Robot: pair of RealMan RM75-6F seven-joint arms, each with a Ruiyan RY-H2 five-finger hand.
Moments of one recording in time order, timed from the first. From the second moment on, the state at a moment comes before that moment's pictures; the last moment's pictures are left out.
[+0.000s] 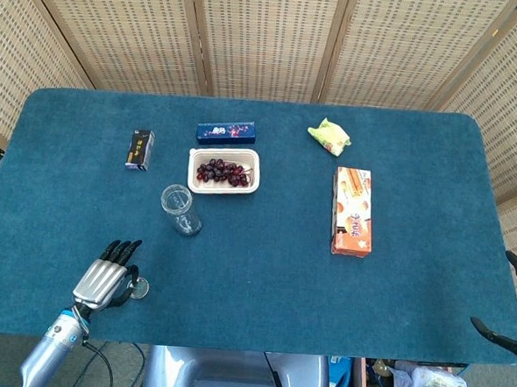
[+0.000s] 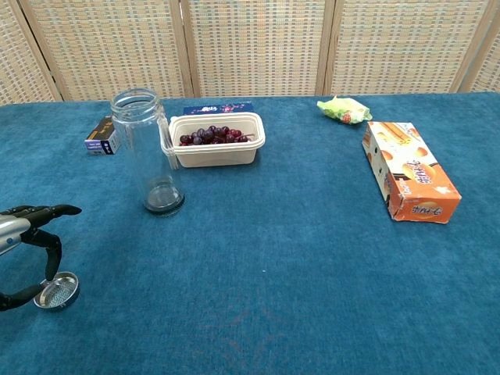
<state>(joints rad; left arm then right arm) -0.31 -1.46 0.02 -1.55 1.39 1.11 0.36 -0.03 -0.90 0.07 -1.80 -1.54 1.61 0.18</state>
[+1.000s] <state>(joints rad) -0.35 -1.22 -0.06 -1.87 1.47 1.23 0.35 -0.03 -0.91 0.07 -1.80 -1.54 1.60 0.18</state>
